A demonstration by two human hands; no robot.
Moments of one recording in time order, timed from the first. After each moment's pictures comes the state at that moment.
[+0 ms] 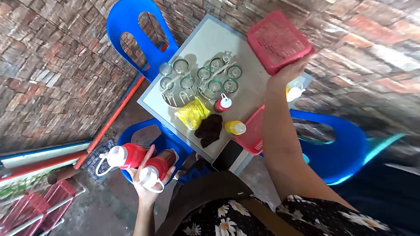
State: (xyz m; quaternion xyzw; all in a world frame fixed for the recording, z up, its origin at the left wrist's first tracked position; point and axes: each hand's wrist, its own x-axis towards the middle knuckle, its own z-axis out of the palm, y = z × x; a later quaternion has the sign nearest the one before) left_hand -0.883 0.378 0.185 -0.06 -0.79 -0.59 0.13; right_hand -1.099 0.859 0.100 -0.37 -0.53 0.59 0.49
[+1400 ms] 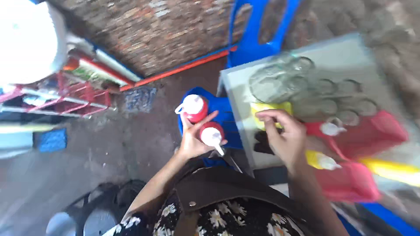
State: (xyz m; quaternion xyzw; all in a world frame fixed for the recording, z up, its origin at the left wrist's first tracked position) left_hand -0.823 0.283 0.192 0.04 -0.79 -0.56 0.23; right_hand -0.936 0.517 0.224 0.27 -0.83 0.49 0.02
